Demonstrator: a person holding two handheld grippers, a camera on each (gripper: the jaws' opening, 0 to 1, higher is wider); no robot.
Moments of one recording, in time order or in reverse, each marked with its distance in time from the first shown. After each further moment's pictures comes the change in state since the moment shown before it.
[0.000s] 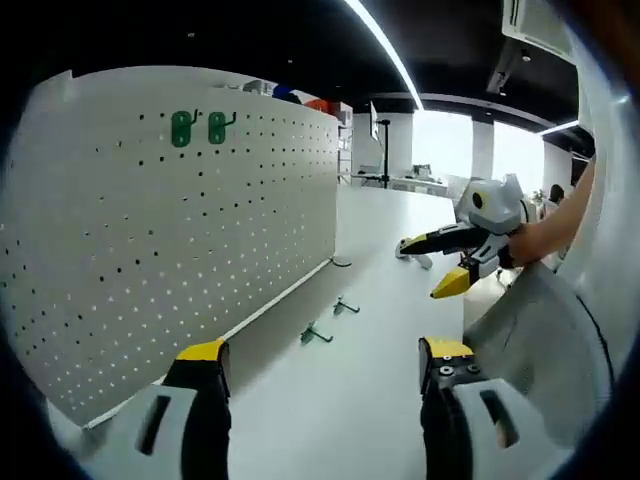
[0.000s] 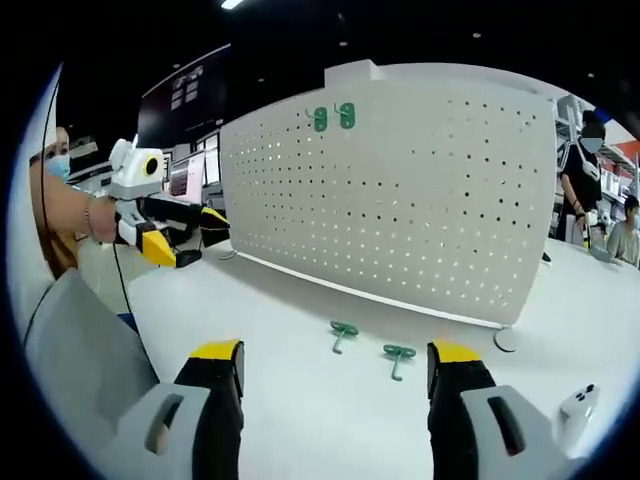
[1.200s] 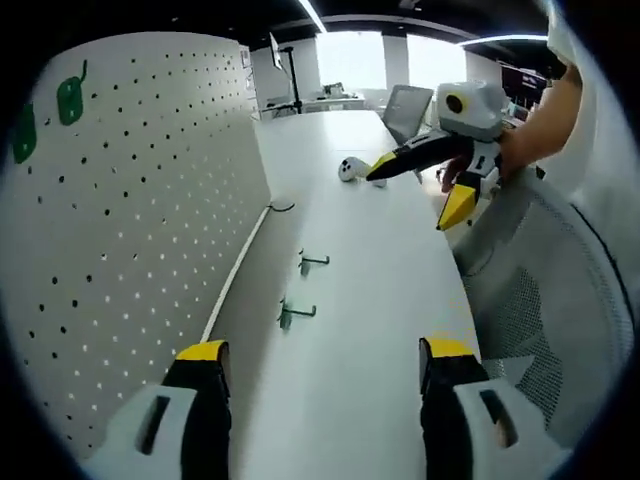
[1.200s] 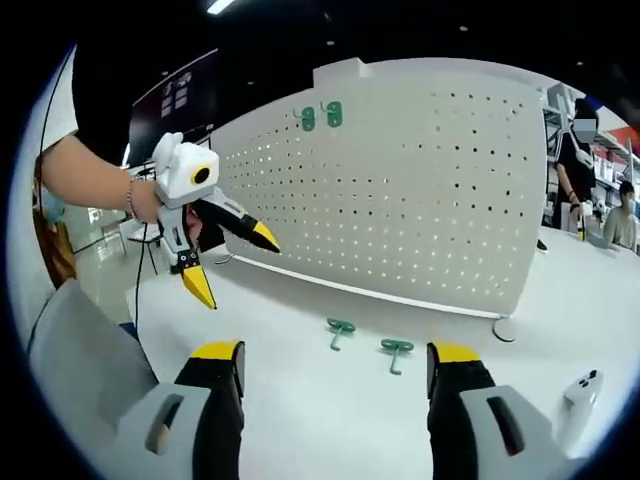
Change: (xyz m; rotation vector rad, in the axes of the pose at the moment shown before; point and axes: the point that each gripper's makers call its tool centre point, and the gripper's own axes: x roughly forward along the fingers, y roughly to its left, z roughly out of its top) left arm 0.071 0.005 -0.022 0.298 0.309 -0.277; right arm -0.002 -0.005 -0.003 0.048 -0.001 -0.016
